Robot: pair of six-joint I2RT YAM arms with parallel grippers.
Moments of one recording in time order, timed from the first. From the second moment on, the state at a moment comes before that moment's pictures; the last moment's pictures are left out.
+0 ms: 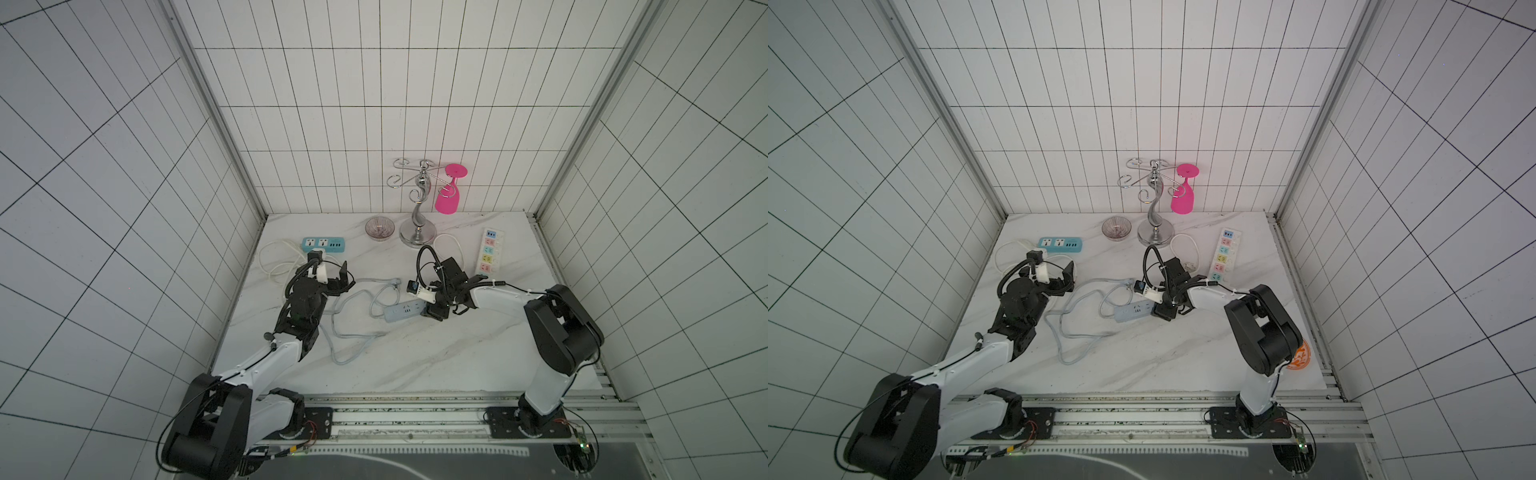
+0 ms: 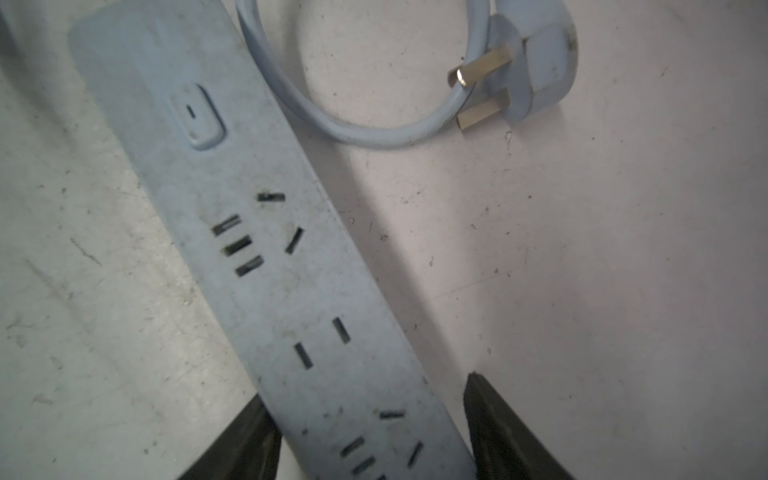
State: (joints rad) left arm -0.27 1.16 0.43 0.58 -0.15 -0.07; right arm 0.55 1.78 1.00 -0.30 -0.24 -0.73
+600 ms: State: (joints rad) left arm -0.28 1.14 0.43 0.56 -0.17 -0.05; right arm 0.58 1.82 1.02 -0.33 -0.21 -0.72
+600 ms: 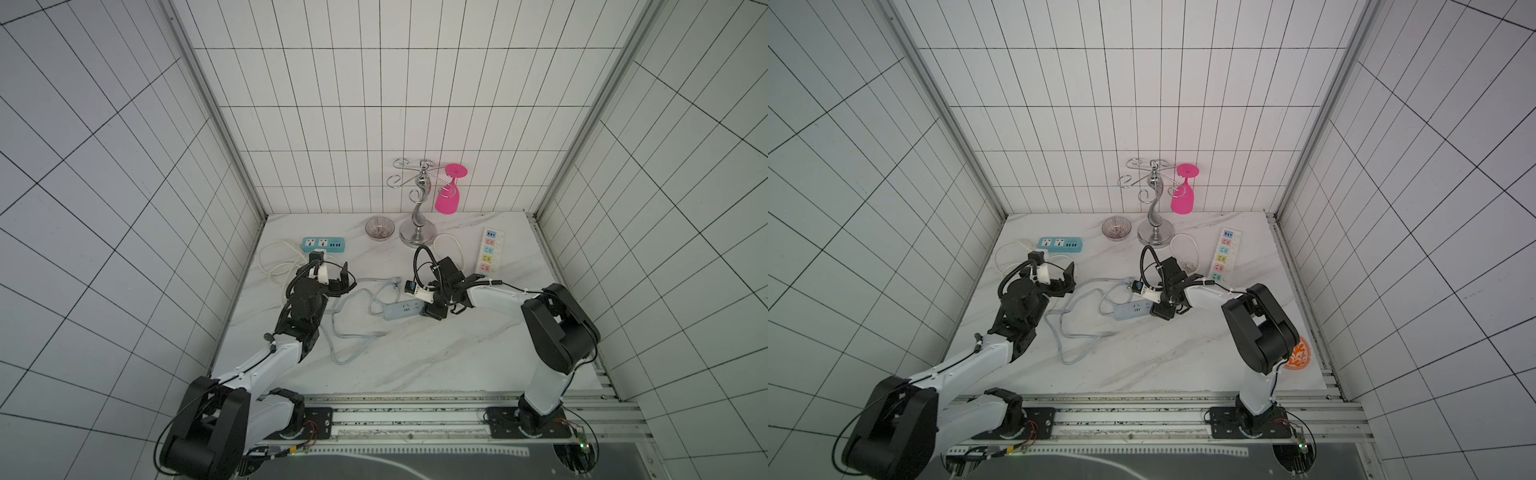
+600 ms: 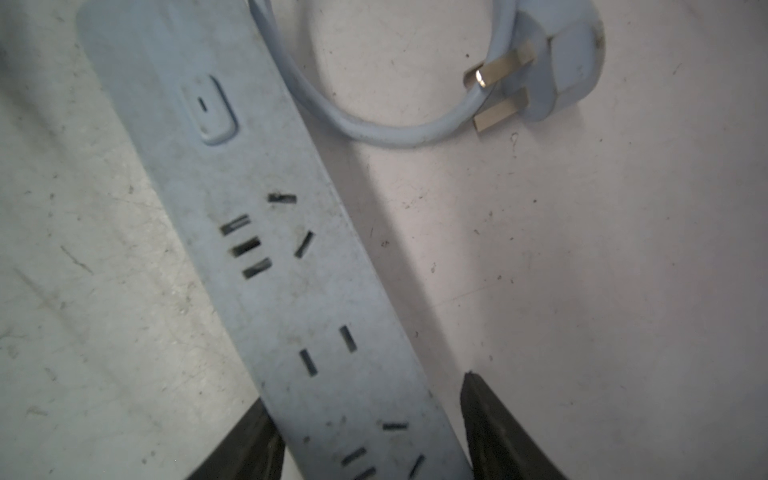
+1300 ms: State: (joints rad) left arm -0.32 1.04 0.43 0.52 -0.21 -0.03; right arm 0.66 1.91 1.15 -0.45 -0.10 -0.49
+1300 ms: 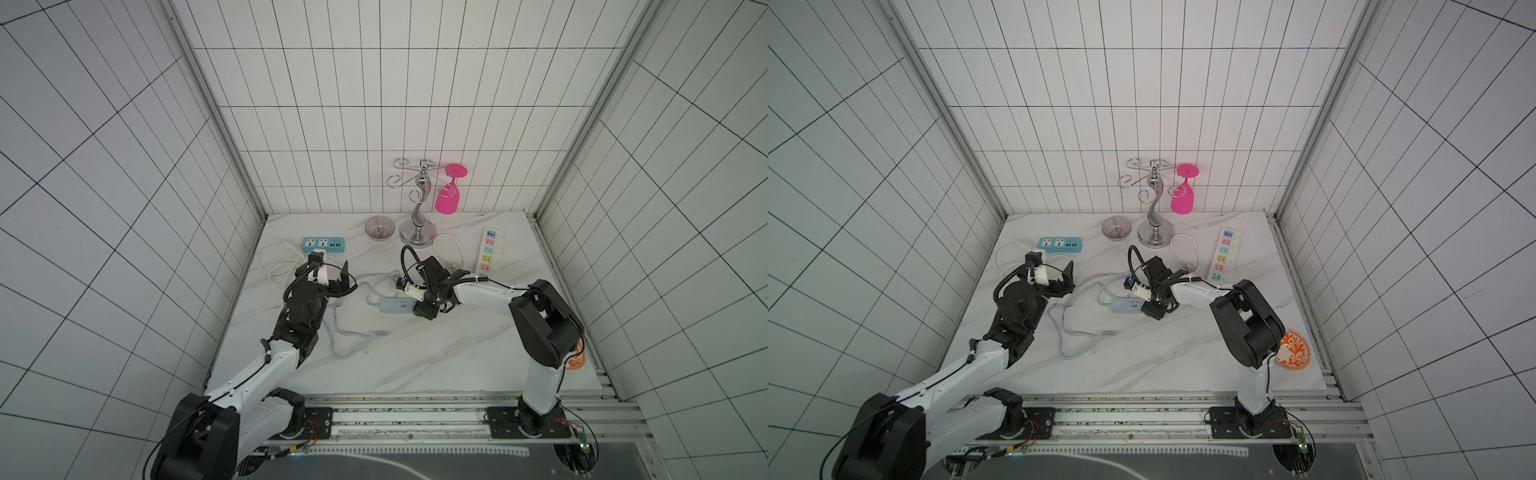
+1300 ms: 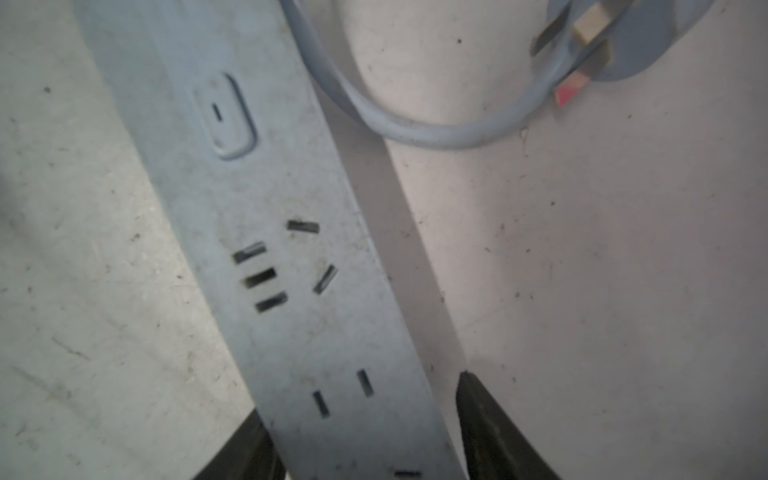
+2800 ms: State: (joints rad) left arm -0.37 1.01 0.44 0.49 -0.22 0.01; right arm 0.77 1.73 1.01 -0.39 -0.18 -0.03
